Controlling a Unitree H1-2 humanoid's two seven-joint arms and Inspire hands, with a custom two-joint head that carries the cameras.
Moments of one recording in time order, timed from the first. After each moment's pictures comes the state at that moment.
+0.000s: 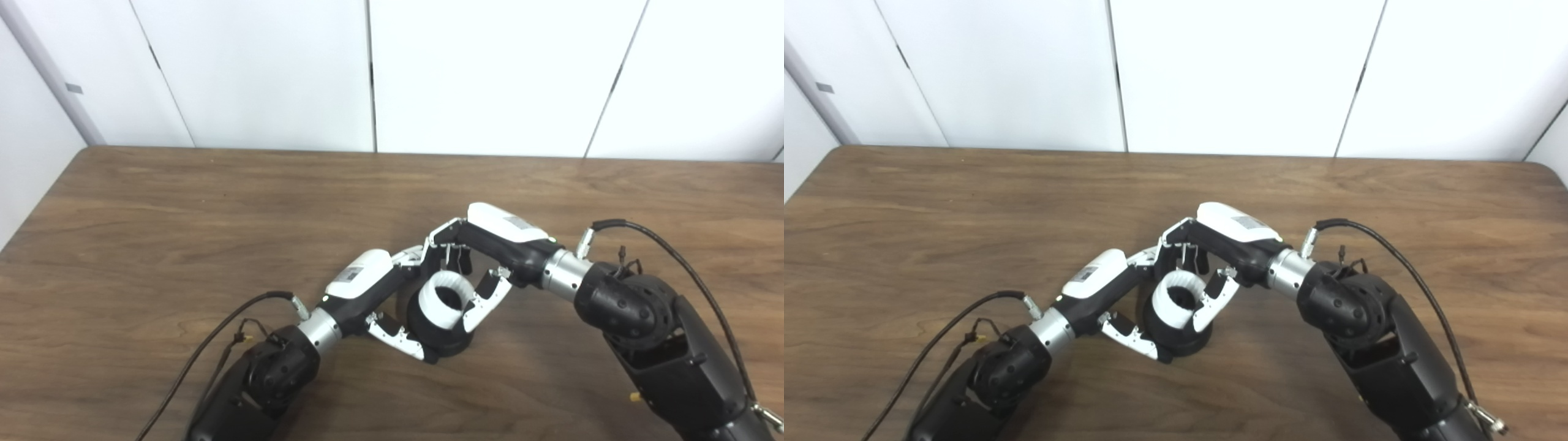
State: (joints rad) left arm -0.20 0.26 -0.41 0.08 0.52 -0.22 -0.21; right arm -0.38 -0.35 0.39 -0.26 -0.47 0.14 0.56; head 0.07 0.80
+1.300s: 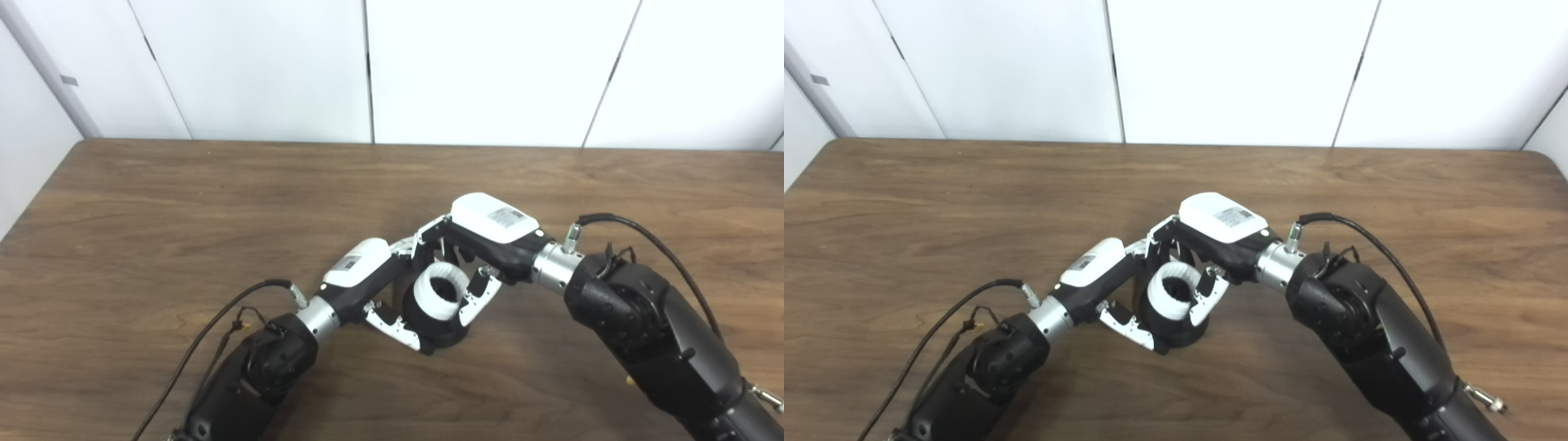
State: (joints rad) left arm -0.20 0.26 -0.41 0.07 0.52 -0.21 -0.20; right arm -0.42 -0.38 0.53 -0.29 -0.62 0.07 0.53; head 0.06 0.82
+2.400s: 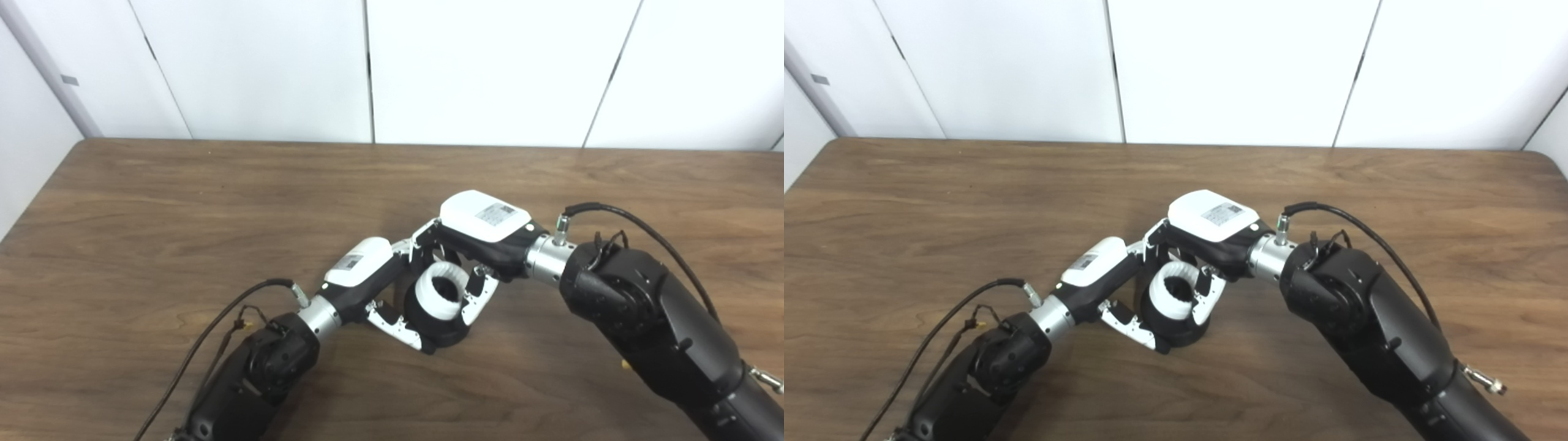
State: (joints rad) left arm -0.20 0.26 -0.41 0.06 0.55 -0.21 -0.19; right arm -0.47 -0.39 0.56 -0.31 -0.68 0.08 0.61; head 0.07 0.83
